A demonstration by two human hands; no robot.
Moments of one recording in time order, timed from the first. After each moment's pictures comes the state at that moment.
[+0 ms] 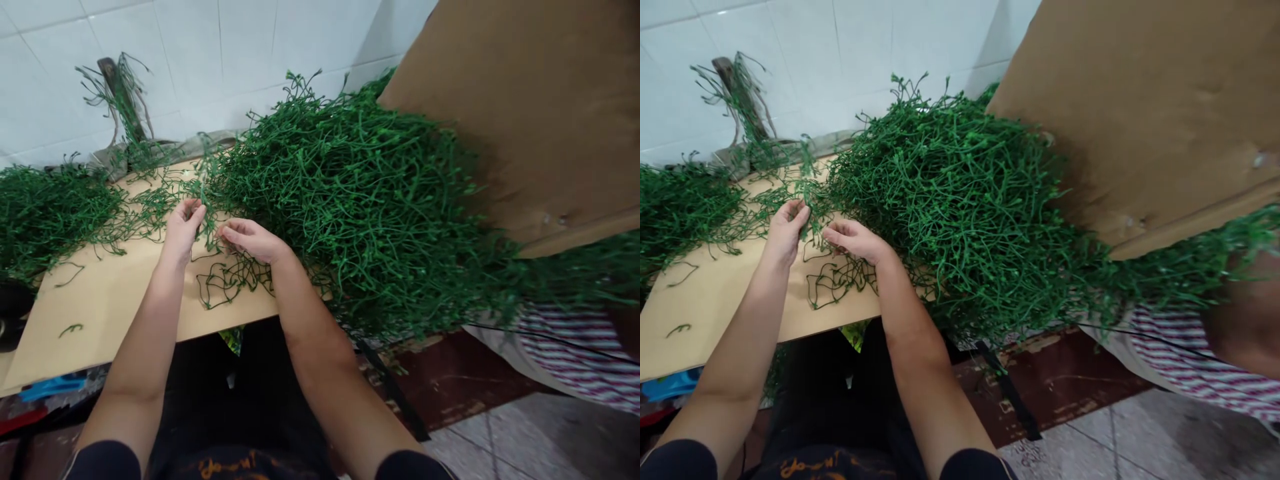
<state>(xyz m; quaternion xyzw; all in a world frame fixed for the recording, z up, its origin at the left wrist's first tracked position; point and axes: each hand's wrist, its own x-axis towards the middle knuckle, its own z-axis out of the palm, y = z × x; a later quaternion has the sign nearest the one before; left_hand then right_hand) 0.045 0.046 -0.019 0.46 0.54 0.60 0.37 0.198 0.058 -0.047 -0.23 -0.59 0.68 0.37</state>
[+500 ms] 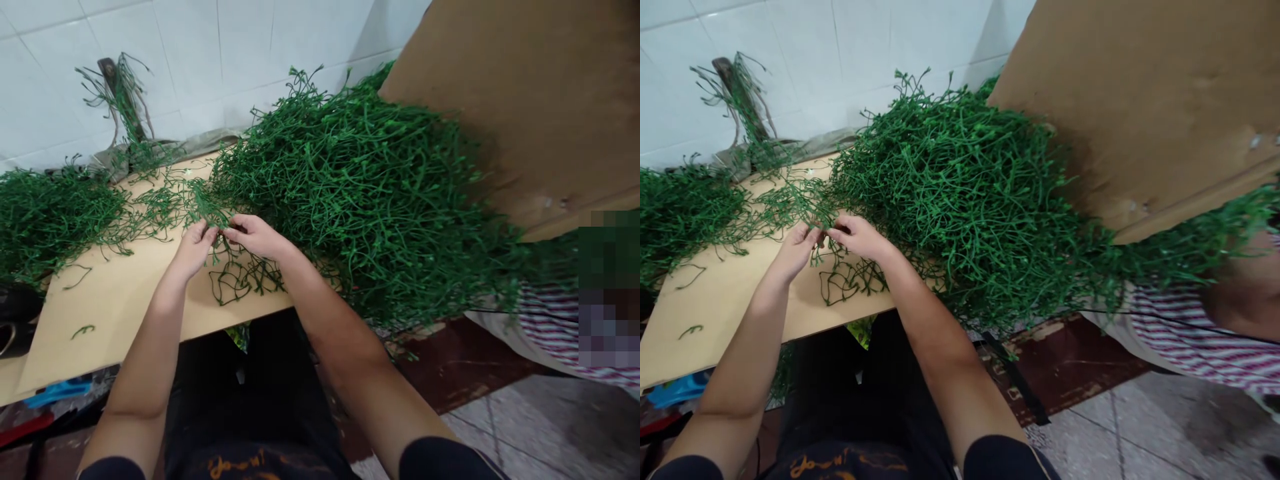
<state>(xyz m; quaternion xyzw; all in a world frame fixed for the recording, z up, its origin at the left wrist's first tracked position) 0.034 0.015 -0.021 0.63 0.53 0.44 0.35 0.186 0.050 -0.036 -0.33 -0.73 0.47 0.36</state>
